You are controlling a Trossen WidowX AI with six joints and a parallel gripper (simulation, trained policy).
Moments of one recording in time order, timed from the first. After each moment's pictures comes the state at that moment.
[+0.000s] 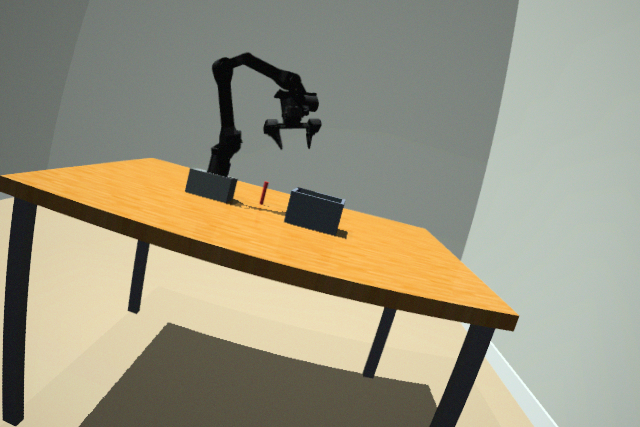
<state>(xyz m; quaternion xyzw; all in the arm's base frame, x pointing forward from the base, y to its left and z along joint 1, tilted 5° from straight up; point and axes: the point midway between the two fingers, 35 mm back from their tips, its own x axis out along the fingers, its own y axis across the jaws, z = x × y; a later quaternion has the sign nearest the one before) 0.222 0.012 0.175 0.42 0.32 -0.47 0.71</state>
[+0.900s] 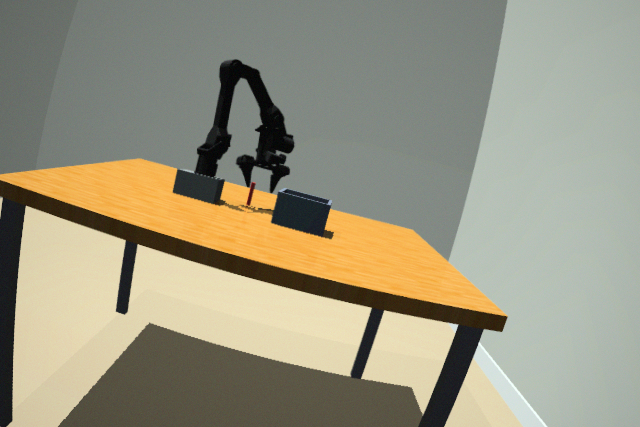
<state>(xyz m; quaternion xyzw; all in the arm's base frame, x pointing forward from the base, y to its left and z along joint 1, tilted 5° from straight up) 0.193 0.088 0.032 0.32 0.53 -0.41 0.67</state>
